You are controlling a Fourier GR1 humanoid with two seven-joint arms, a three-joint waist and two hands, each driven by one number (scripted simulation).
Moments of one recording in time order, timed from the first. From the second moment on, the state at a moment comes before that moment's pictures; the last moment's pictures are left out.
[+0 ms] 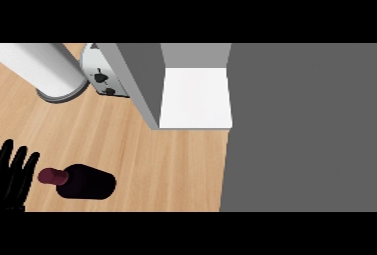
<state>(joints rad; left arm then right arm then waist) 0.41 0.14 -0.01 -2.24 0.27 0.24 0.21 -0.01 -0.16 0.09 -2.47 -0.16 0.05 0.55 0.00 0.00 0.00</state>
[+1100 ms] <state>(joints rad) 0.36 0.10 0.12 -1.78 0.30 0.02 -0.13 -0.06 -0.14 0.06 -2.48 -0.14 0.06 0.60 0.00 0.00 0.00</state>
